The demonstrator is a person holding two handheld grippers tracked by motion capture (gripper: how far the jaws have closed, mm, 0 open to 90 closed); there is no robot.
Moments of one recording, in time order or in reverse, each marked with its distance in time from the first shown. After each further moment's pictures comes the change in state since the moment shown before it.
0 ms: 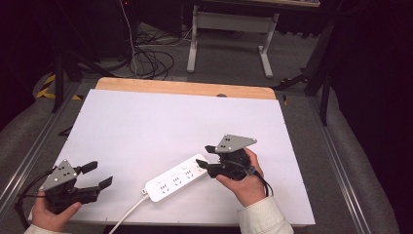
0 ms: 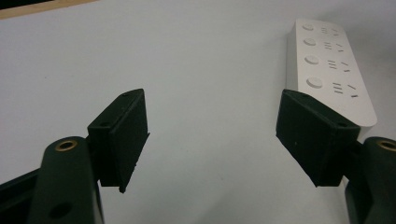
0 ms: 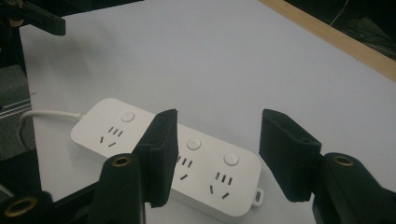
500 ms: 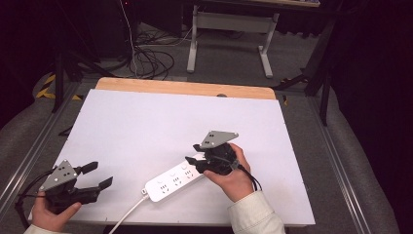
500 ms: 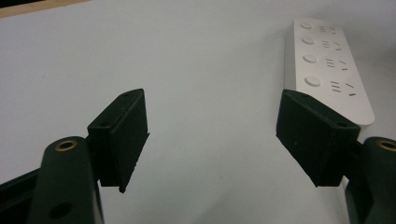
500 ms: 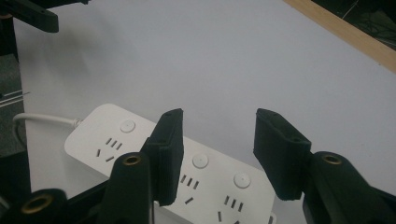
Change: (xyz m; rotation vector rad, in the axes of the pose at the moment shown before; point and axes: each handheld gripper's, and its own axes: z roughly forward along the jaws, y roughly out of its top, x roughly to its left) left arm 0.000 0.000 0.000 0.006 -0.004 0.003; right arm 0.004 0.016 0.031 0.054 0.014 -0.022
